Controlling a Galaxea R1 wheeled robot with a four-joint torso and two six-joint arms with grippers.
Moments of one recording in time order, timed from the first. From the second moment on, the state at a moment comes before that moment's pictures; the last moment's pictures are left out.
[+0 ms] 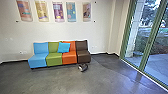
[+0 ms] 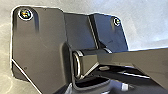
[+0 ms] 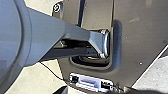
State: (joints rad) left arm 1.54 2.90 -2.44 0.10 -0.08 -0.08; right arm -1.58 2.88 -2.38 -0.04 -0.05 -0.04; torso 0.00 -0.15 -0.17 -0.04
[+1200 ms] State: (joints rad) left arm 1.54 2.90 -2.44 0.10 -0.08 -0.08; right arm -1.58 2.88 -2.40 -0.04 -0.05 -0.04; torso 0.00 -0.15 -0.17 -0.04
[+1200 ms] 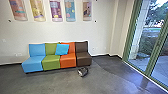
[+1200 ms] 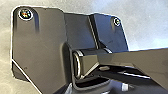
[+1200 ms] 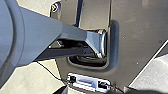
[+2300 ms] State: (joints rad) left arm 1.54 2.90 -2.44 0.10 -0.08 -0.08; right arm -1.58 2.88 -2.40 -0.04 -0.05 -0.04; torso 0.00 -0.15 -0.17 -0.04
